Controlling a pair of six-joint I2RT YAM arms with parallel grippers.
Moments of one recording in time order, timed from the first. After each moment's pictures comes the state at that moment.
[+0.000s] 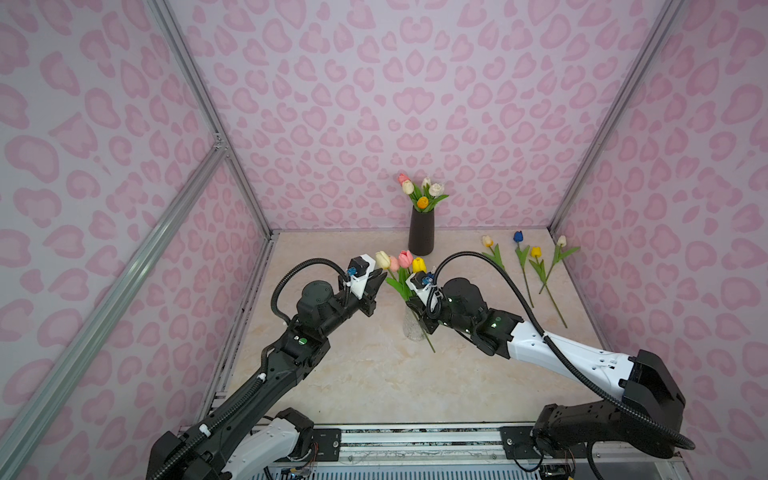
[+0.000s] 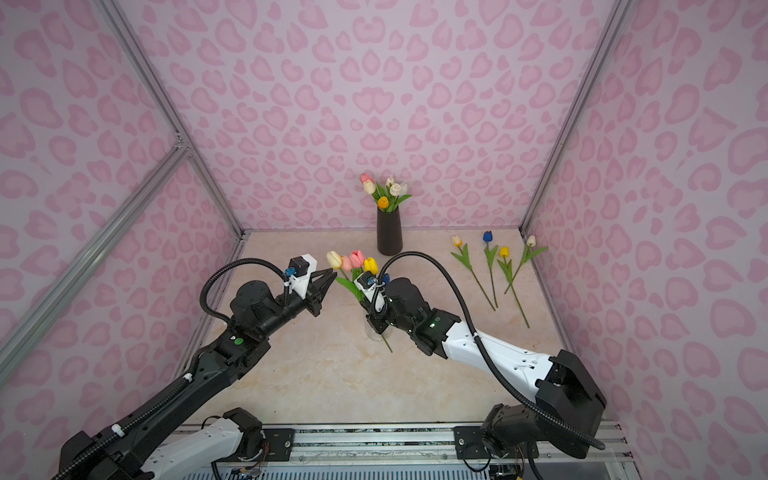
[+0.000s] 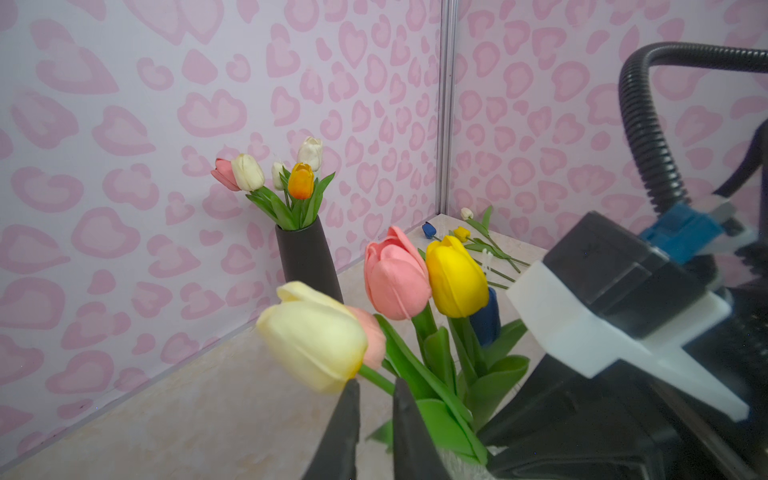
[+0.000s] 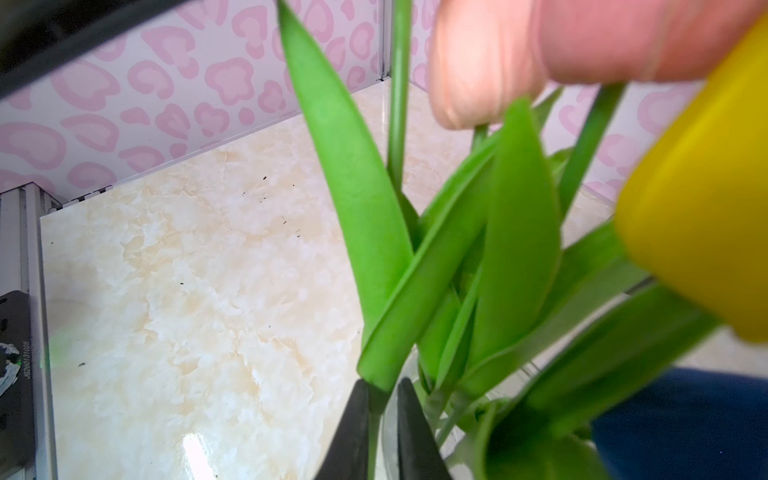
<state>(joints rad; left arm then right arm) -0.51 1.00 0.72 0.23 0.23 0.09 0.84 1.38 0.95 -0.03 -0.05 -0.03</state>
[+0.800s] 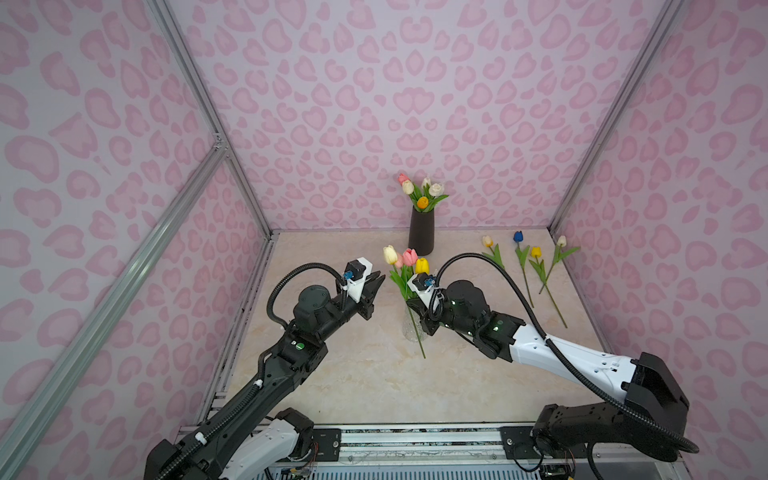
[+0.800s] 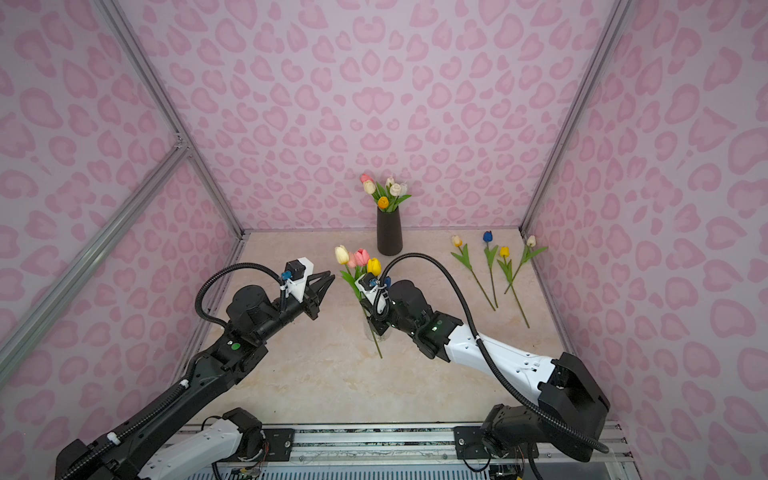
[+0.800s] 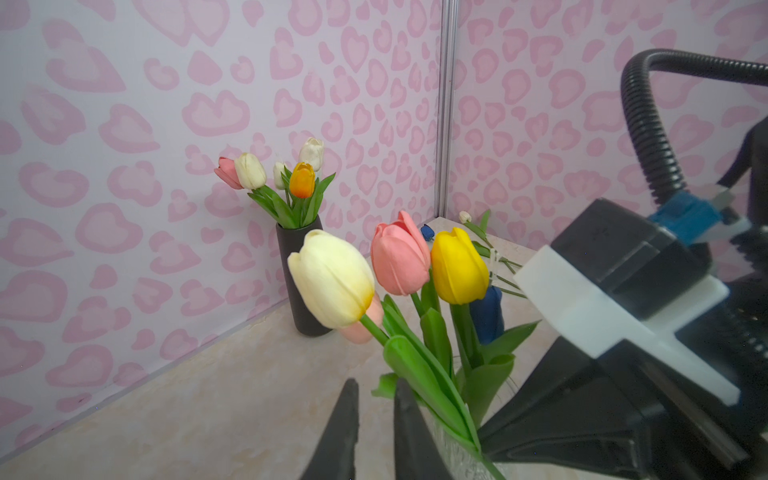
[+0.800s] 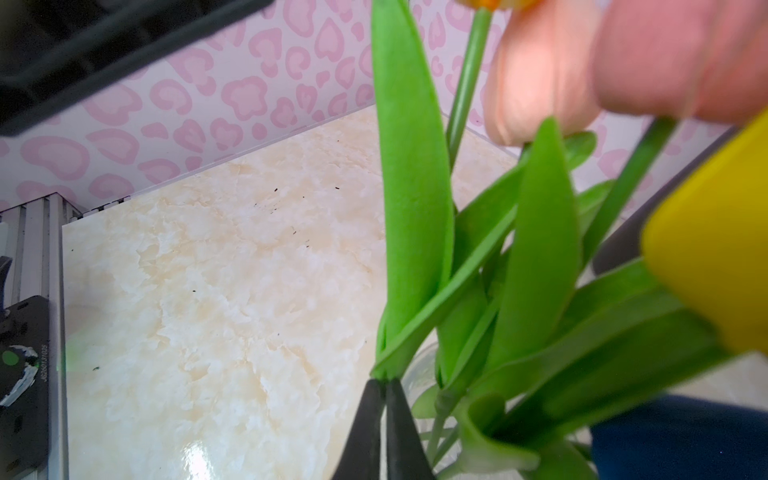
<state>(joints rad) -0.51 0.94 0.68 0.23 0.23 0.07 0.84 1.34 0.89 0.03 -0.08 -0.03</state>
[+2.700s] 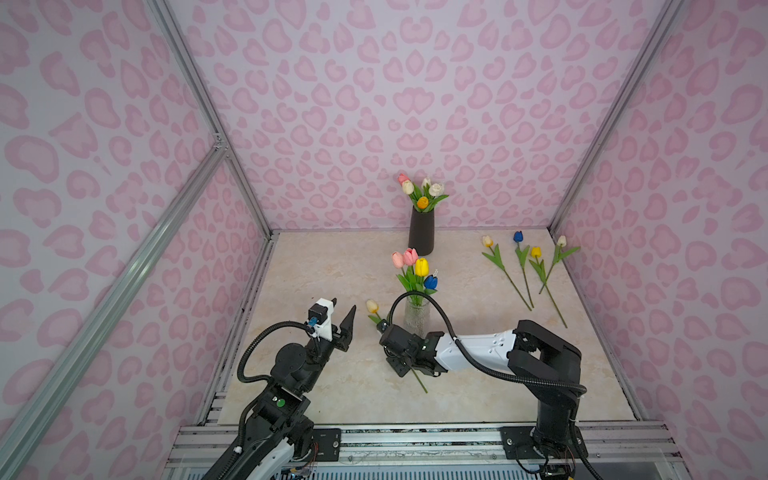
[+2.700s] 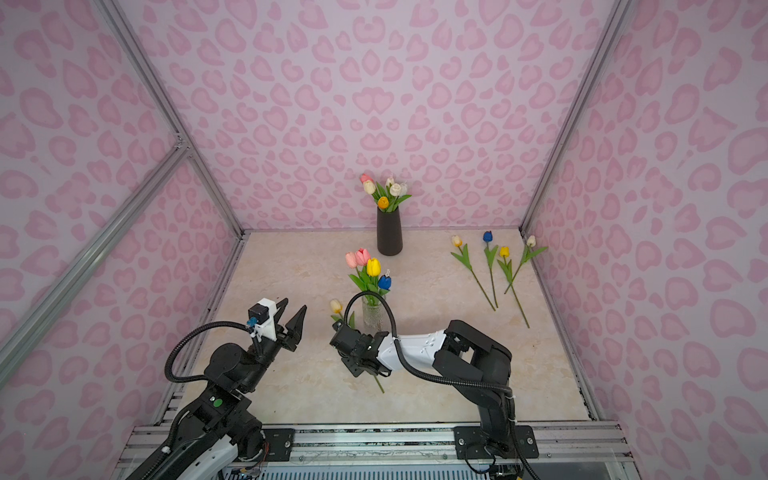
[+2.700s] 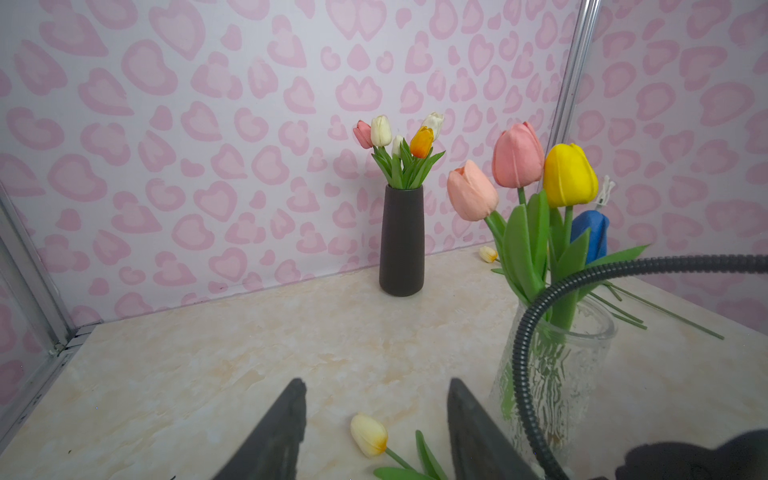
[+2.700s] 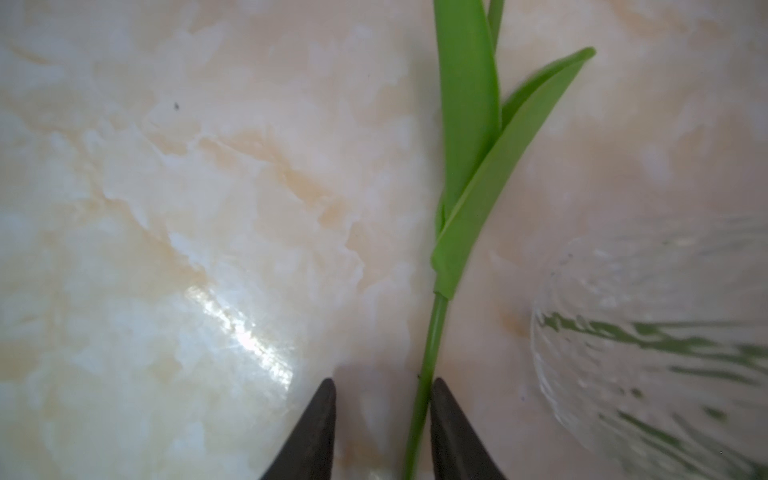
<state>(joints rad) -0.51 0.45 0.27 0.24 -0.11 -0.01 1.09 1.90 1.10 -0.29 0.19 0.31</state>
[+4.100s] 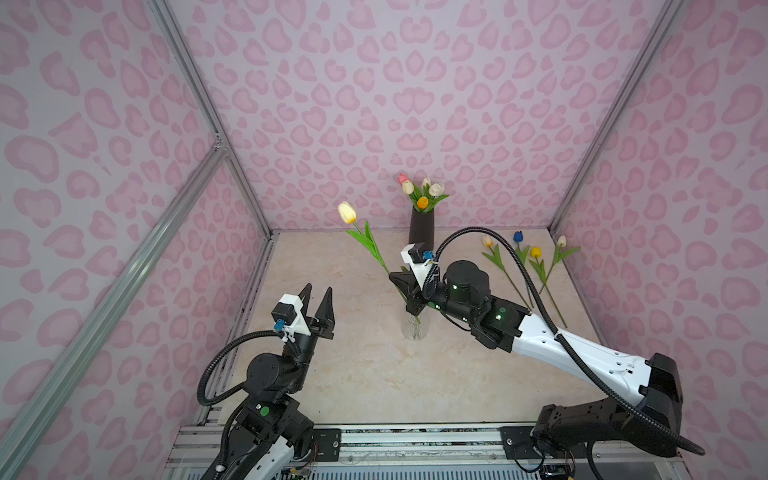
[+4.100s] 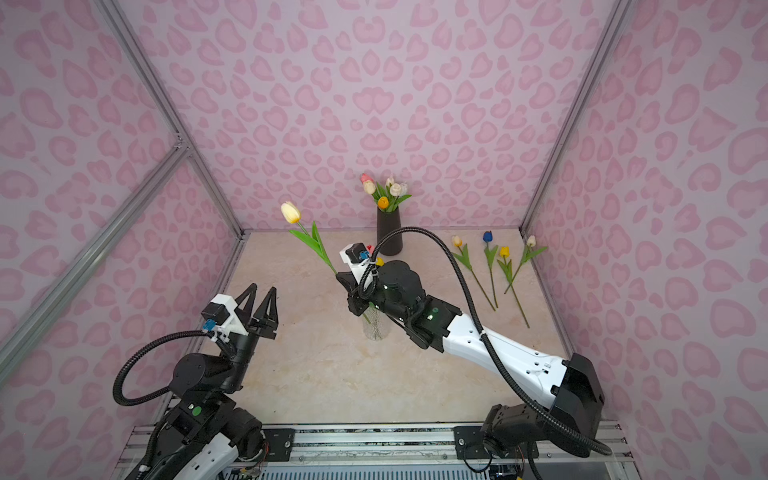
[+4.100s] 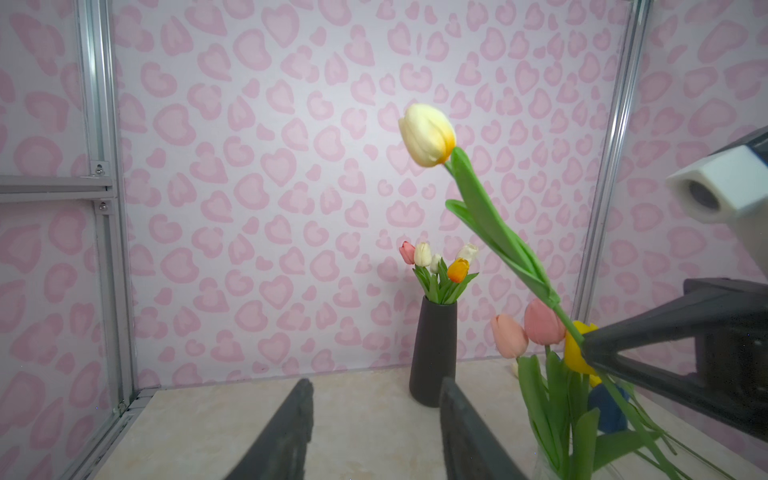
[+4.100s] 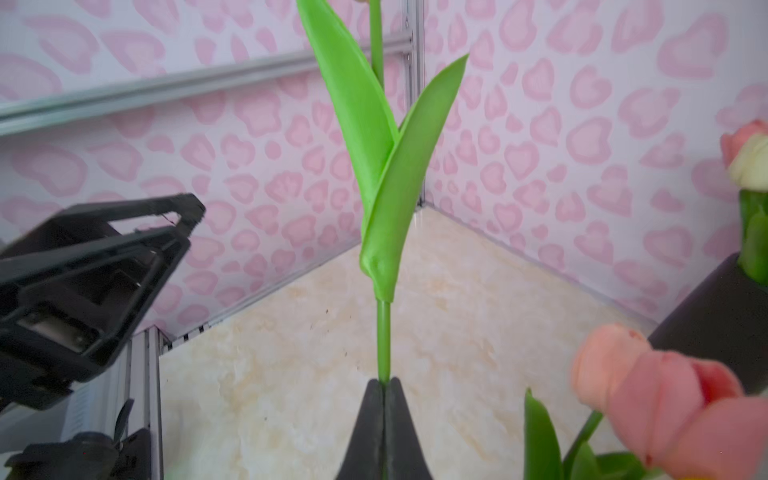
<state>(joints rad) -0.51 0.41 0.43 0.28 -0.23 0.00 0.89 1.35 1.14 0.11 -0.03 0.11</state>
